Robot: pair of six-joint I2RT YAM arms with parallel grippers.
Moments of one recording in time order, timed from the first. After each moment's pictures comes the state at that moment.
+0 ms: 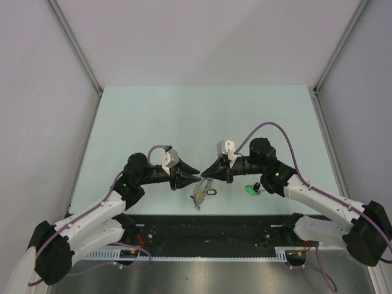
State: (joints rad) left arm -0.63 0.87 0.41 0.43 0.79 -0.09; right arm 0.78 1.08 0.71 0.21 -0.80 -0.15
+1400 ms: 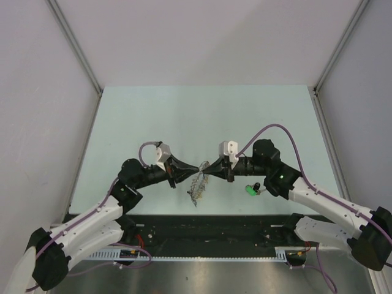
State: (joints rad) left arm -0.65 0.80 0.38 0.52 0.62 -0.28; right arm 0.80 1.01 0.73 0.15 -0.71 -0.20
